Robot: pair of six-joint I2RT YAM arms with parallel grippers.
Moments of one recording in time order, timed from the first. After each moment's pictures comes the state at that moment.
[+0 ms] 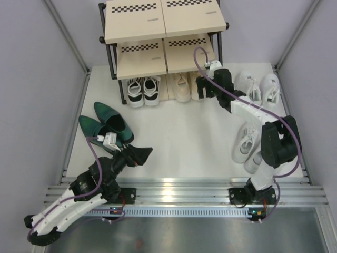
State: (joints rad) left arm -0.94 0.03 0.32 -0.45 -0.35 -0.85; right arm 0.40 1.70 1.26 -0.04 0.06 -0.01
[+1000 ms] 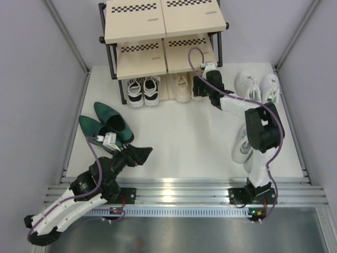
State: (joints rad) left arm -0.94 0.03 0.32 -0.45 -0.36 -0.87; right arm 0.40 1.96 1.35 0.15 0.05 0.13
